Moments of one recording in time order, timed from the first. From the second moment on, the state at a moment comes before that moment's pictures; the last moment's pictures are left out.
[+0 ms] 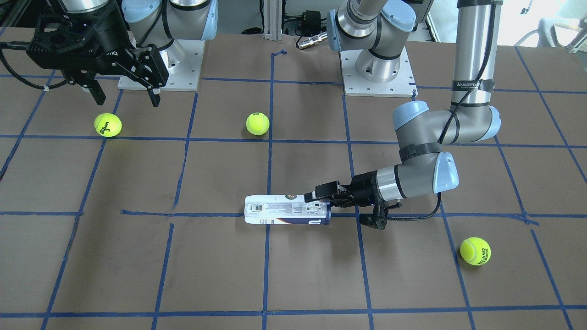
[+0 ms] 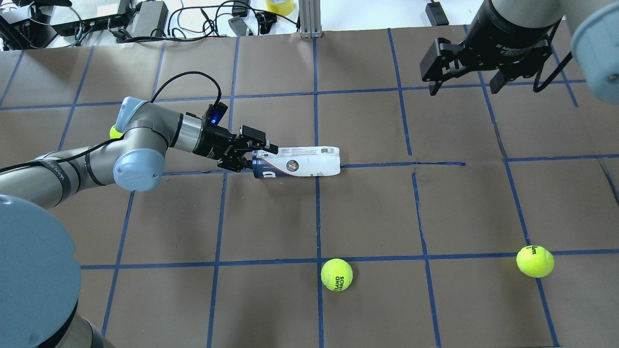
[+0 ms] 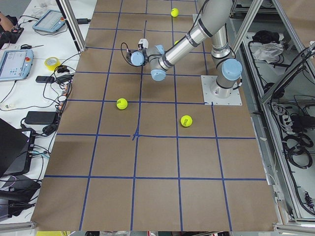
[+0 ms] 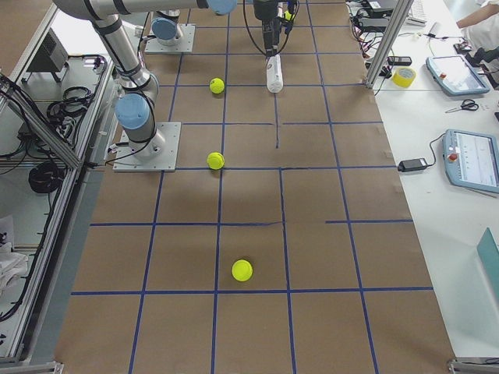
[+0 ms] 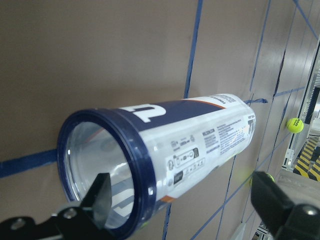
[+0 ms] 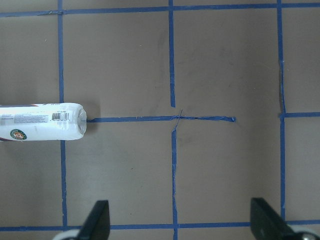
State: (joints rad) left arm -1.42 -2.02 -1.96 -1.00 0.68 0.16; right arm 1.58 -1.64 1.57 -1.64 -1.57 0.03
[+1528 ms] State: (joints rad) left arm -1.54 -2.00 -1.39 -1.12 1.30 -0.22; right arm 1.58 -1.65 1.59 -1.63 -1.57 0.03
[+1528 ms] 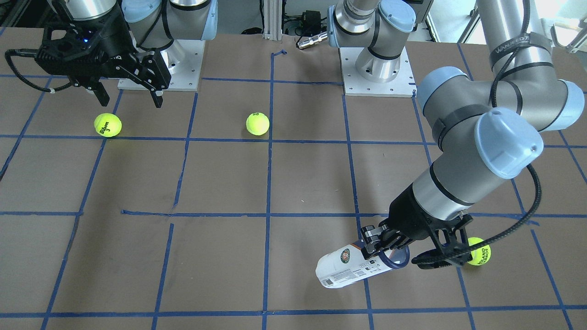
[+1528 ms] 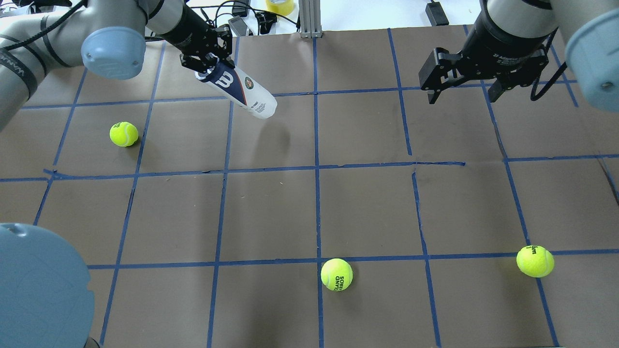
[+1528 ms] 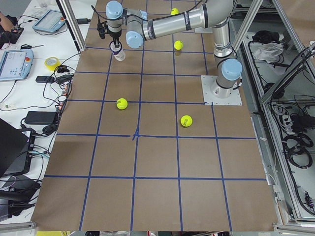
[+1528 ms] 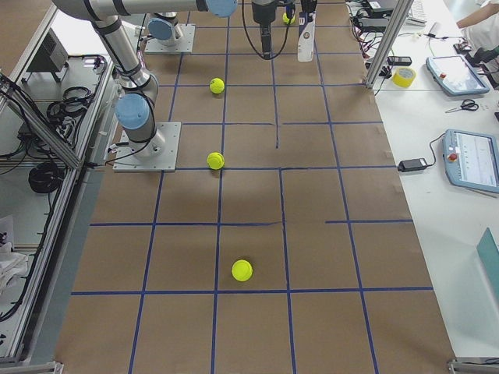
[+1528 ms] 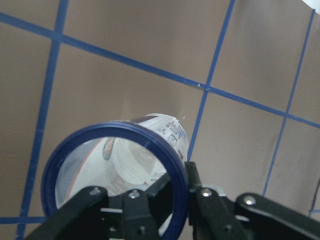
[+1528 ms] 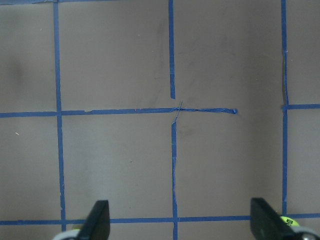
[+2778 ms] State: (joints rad) left arm -1.74 -2.05 -1.36 -1.21 1.60 0.00; right arm 1.58 -1.65 1.59 -1.63 -1.57 0.03
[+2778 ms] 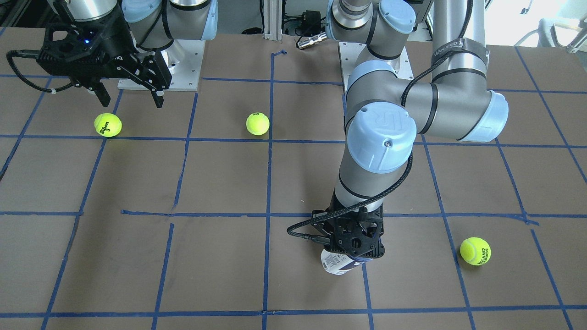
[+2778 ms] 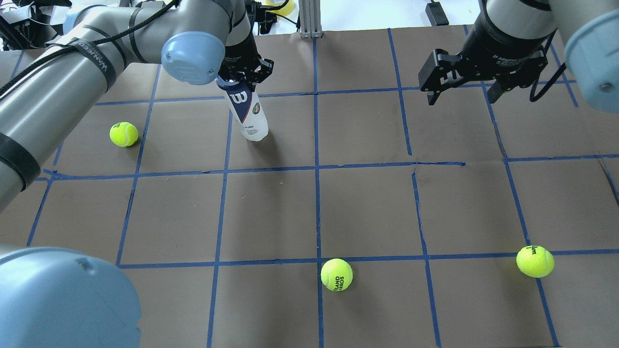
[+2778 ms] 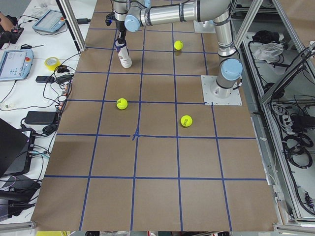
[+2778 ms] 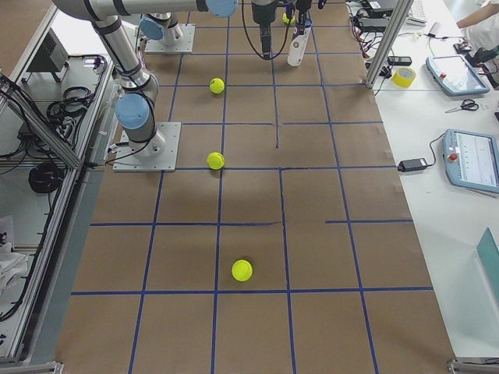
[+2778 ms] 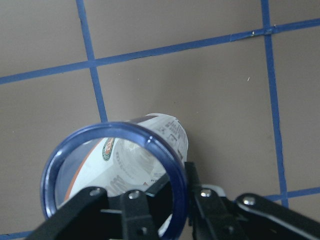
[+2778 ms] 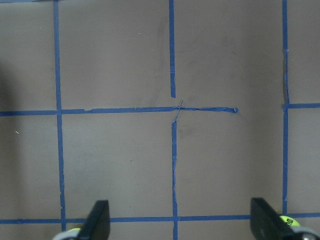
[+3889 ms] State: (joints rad) left arm -1.68 -1.89 -1.30 -1.40 1.61 0.00; right arm 1.58 -1.65 1.60 -1.63 -1.57 0.03
